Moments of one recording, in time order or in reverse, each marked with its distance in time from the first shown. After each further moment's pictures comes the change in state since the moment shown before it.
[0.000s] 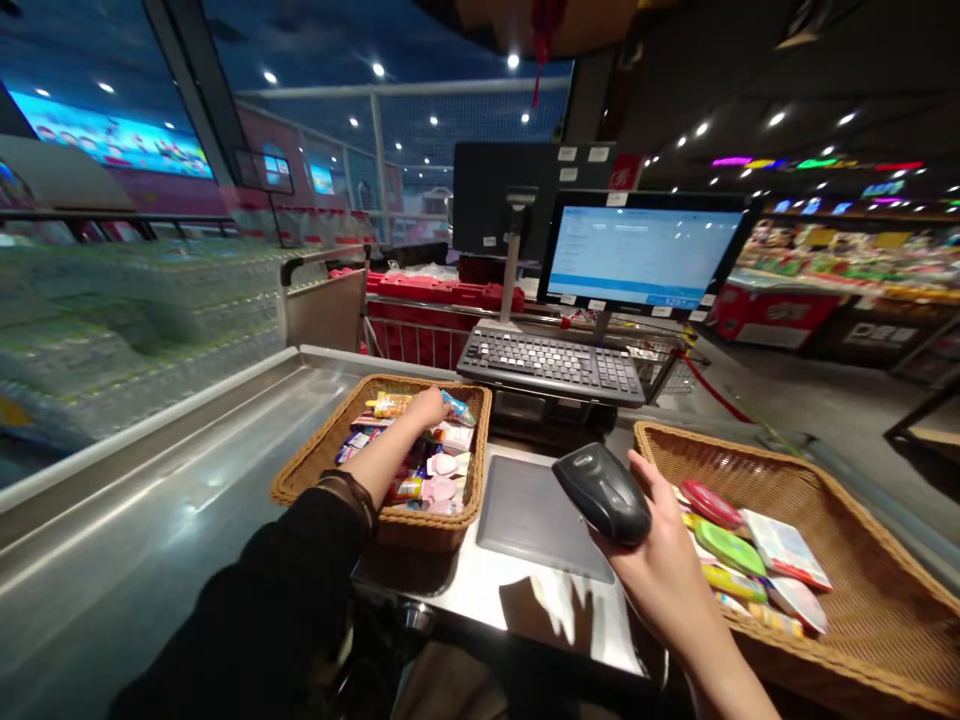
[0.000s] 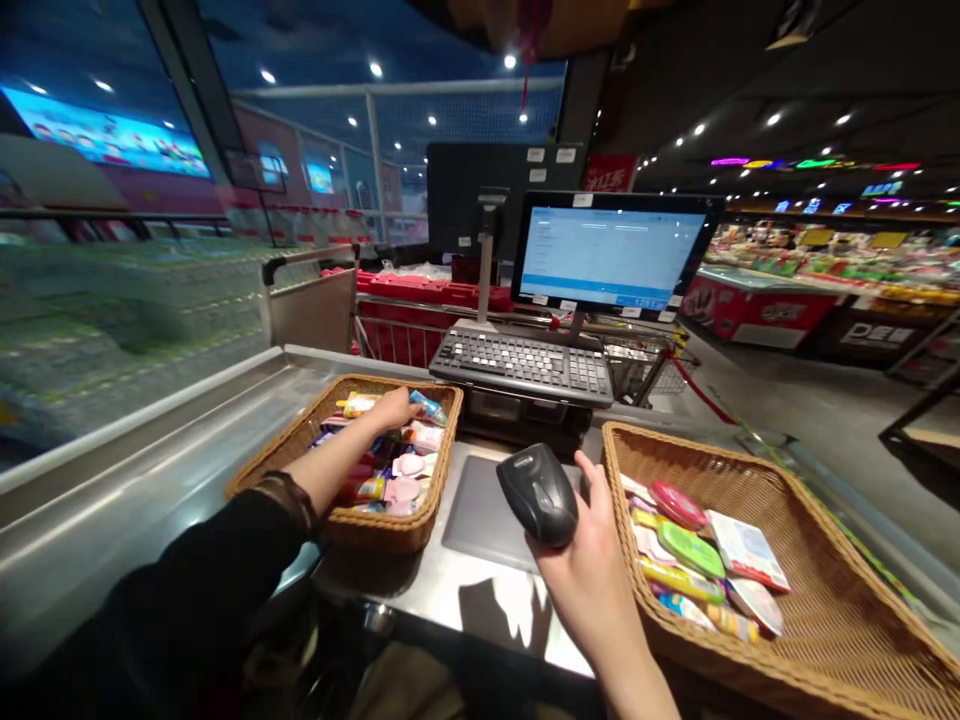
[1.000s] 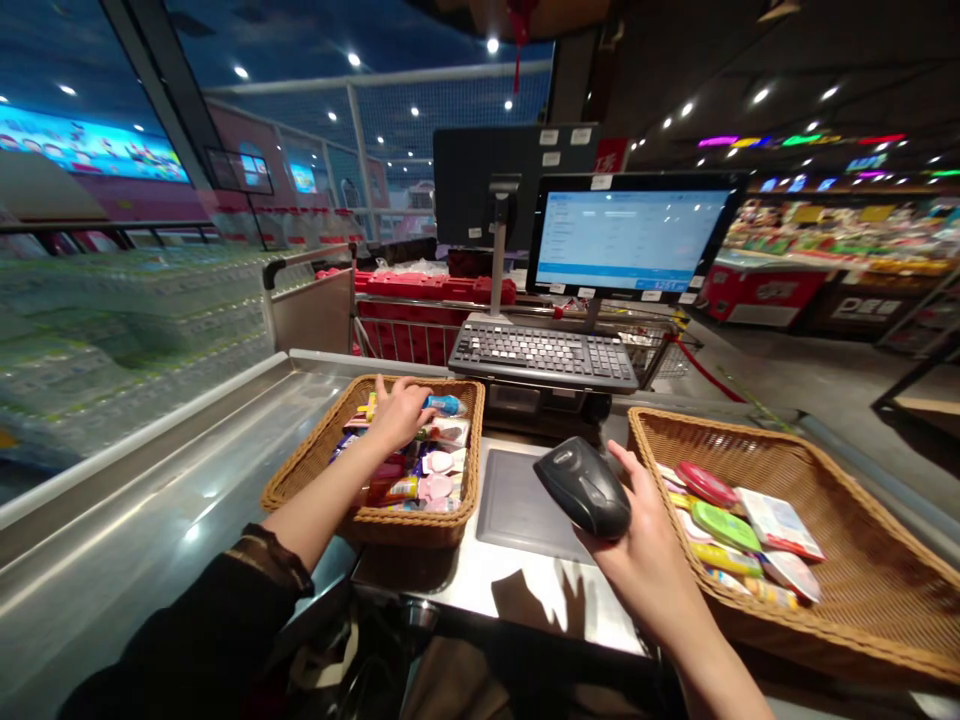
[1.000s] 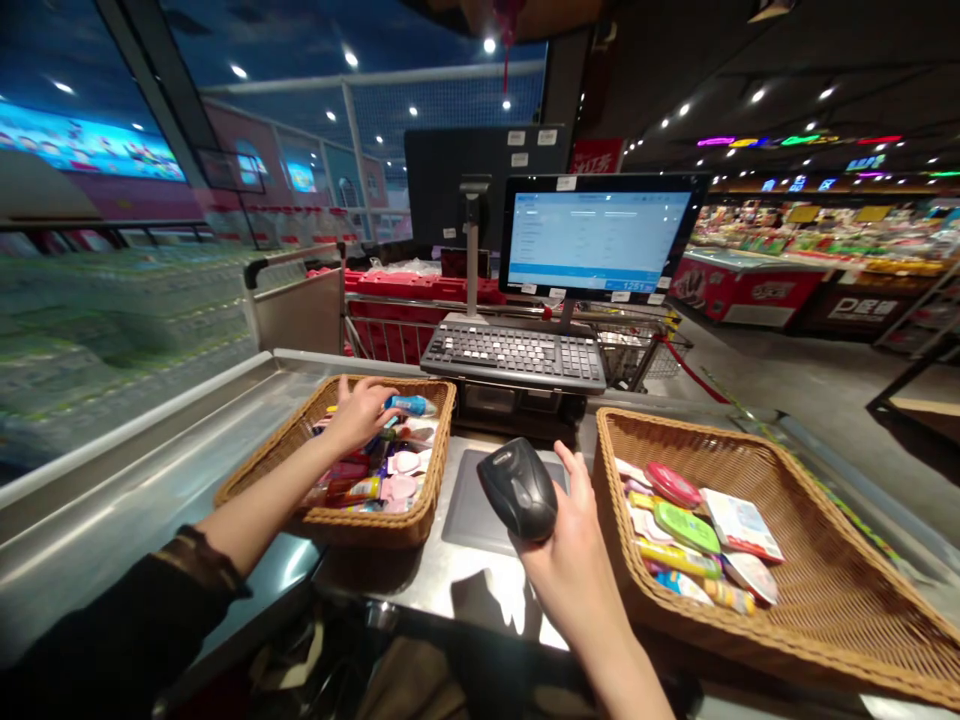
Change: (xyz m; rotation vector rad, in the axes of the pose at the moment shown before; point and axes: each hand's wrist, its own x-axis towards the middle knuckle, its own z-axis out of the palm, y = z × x) left_hand -0.048 -0.030 -0.016 0.151 0.341 0.454; right_hand -0.003 -0.001 0.003 -0.109 -0.069 -0.080
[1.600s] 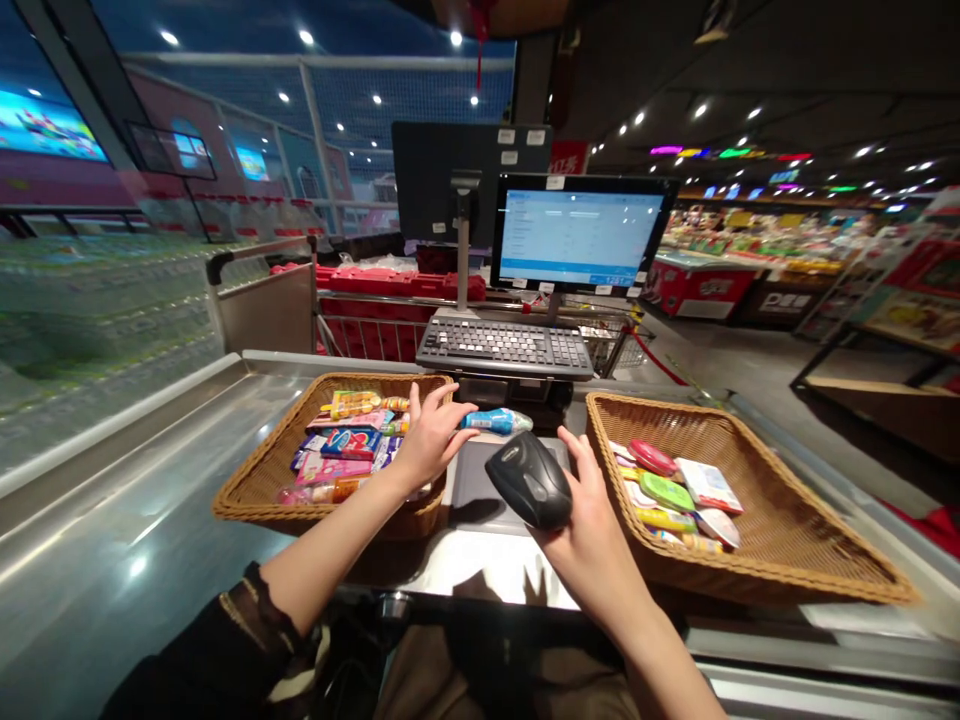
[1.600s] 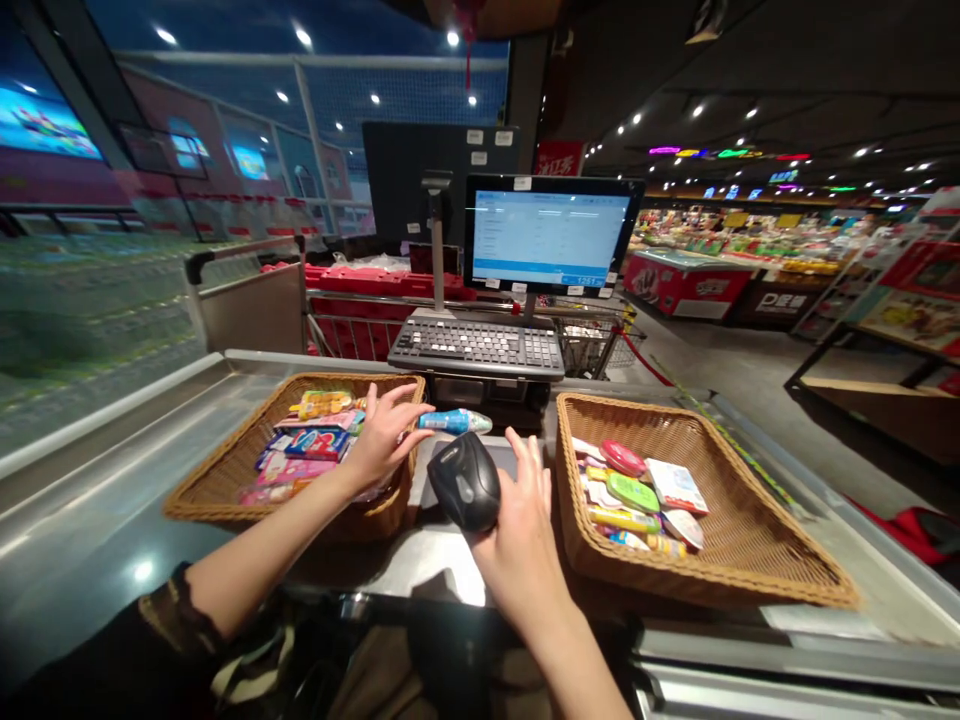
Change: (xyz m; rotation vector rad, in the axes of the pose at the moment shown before) left_hand -0.025 0.105 -0.004 -0.348 0.190 0.310; right_hand -0.012 -0.043 -0.004 0.044 -0.006 0.079
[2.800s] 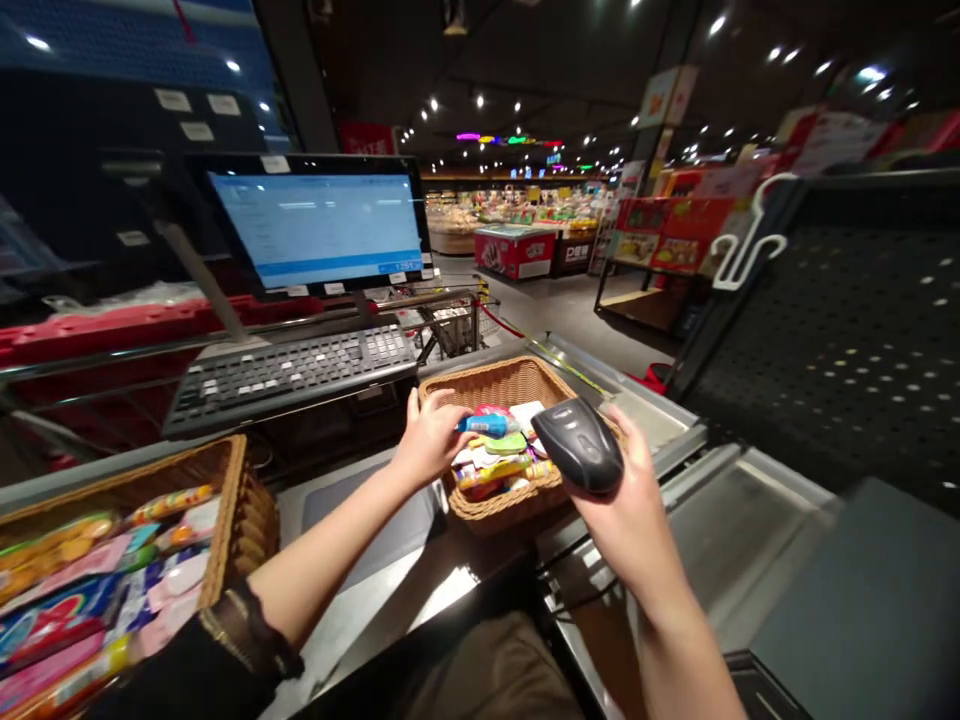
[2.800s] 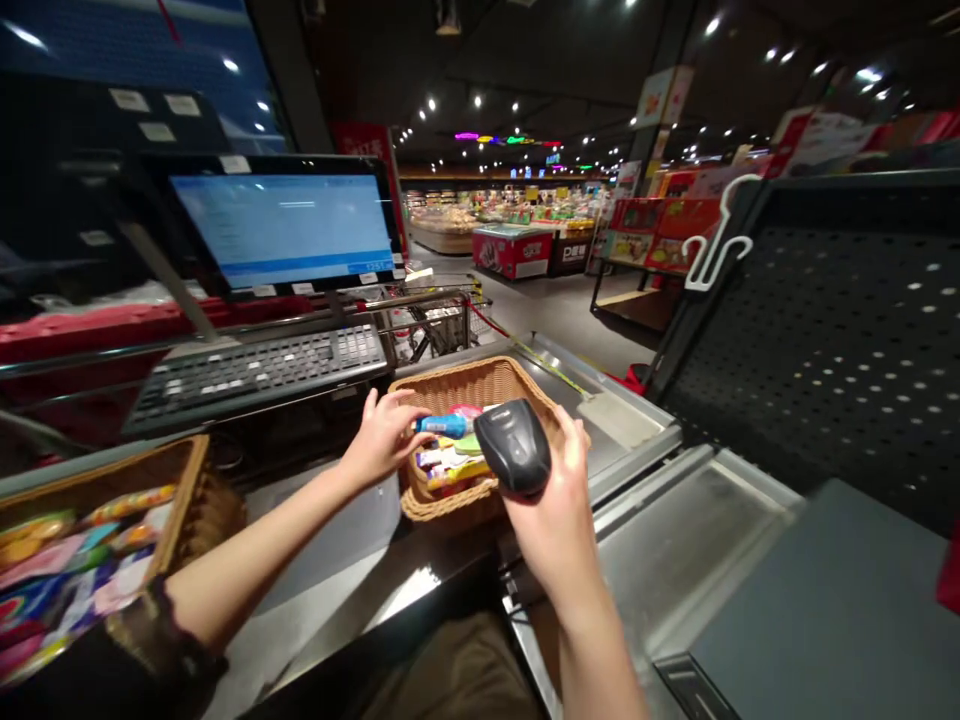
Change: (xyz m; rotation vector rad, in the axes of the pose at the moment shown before) left_hand 0.119 0.171 0.127 -0.233 -0.267 0.350; right_hand -0.072 0.106 -0.148 -0.133 0.579 0.413
